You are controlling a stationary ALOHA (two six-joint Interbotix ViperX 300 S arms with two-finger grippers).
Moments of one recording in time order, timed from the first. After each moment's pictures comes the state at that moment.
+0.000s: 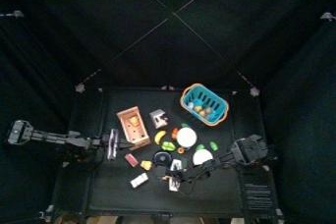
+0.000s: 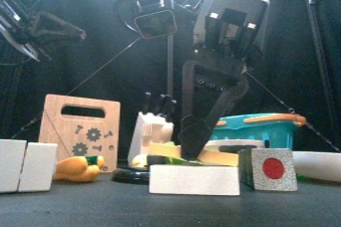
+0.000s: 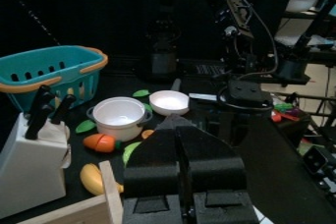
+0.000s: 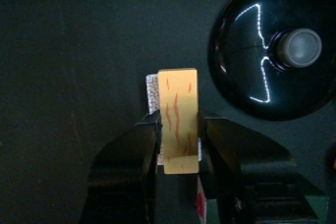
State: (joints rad) left arm -0.03 -0.76 1.35 -0.05 -0.61 0.00; right arm 0.31 0.29 0.29 -0.35 0.57 0.73
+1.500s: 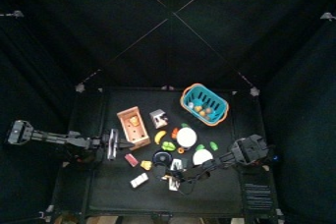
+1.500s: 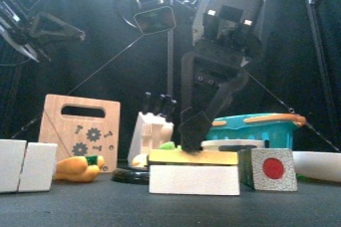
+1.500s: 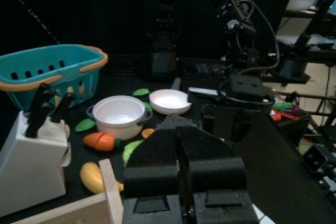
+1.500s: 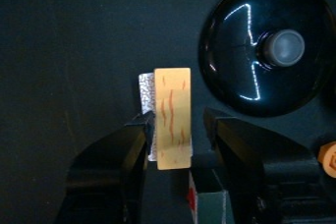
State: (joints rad) left arm -0.03 -0.76 1.35 -0.05 -0.61 -0.01; right arm 0.31 0.28 0.27 -0.38 0.62 0.73
